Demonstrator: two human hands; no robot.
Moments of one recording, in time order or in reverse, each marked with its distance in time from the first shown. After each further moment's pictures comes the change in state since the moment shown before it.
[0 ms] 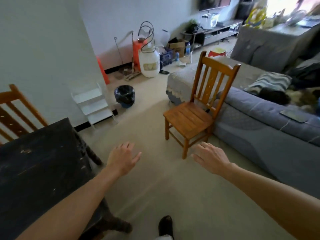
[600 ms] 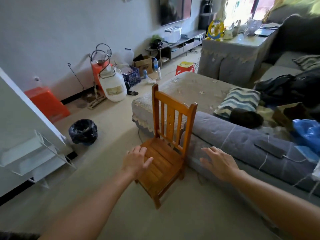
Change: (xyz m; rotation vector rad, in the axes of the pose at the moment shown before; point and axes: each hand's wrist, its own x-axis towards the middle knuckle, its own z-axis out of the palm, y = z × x) left_hand 0.439 0.285 0.012 -0.031 -0.053 0.170; right_hand 0.197 0.394 -0.085 0.049 0.114 0.334
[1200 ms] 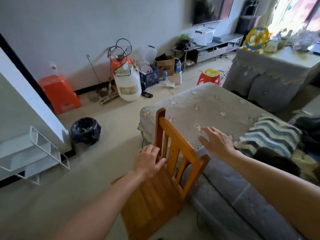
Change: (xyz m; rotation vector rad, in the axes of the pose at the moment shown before) left_hand 0.270 0.041 0.003 -0.081 0.077 -0.091; right_hand 0.373 0.080 -0.046 0.055 0.063 -0.125
